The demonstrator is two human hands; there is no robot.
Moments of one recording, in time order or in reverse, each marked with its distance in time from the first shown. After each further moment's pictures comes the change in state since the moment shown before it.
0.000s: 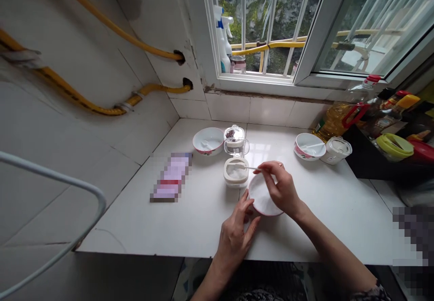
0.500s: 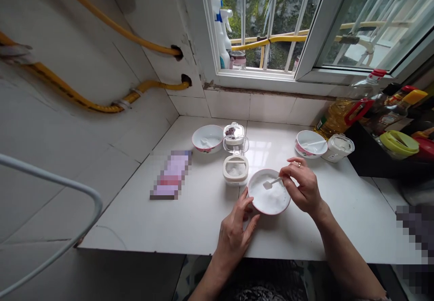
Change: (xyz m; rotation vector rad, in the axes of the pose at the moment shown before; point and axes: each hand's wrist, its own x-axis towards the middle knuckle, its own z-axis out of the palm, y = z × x) left_hand 0.001 0.002 -0.001 0.002 -0.004 -0.025; right_hand -0.007 0.002 -0.050 -0.263 -0.019 -0.228
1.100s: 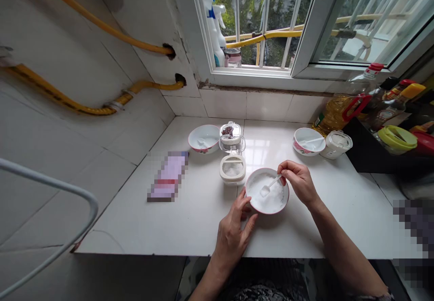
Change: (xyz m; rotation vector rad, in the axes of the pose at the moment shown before) left_hand -0.001 0.000 -0.001 0.003 -0.015 -0.014; right_hand -0.005 0.013 0.010 0.472 -0.054 0.654
